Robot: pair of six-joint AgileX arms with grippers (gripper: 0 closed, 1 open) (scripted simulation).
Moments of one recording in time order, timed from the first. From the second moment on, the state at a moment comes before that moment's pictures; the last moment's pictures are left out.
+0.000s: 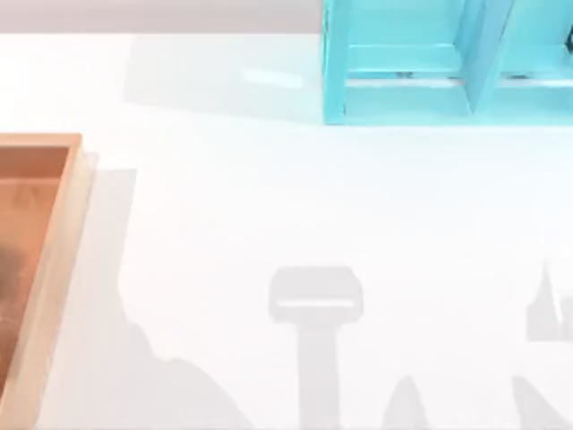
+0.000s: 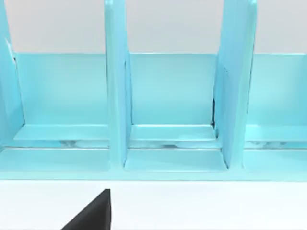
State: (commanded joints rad) left arm 0.37 1.66 1.06 -0.96 0.00 0.39; right arm 0.00 0.00 0.00 0.00 0.00 0.00
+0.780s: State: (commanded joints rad) left arm 0.38 1.70 0.96 -0.83 0.00 0.40; right arm 0.00 0.00 0.00 0.00 0.00 0.00
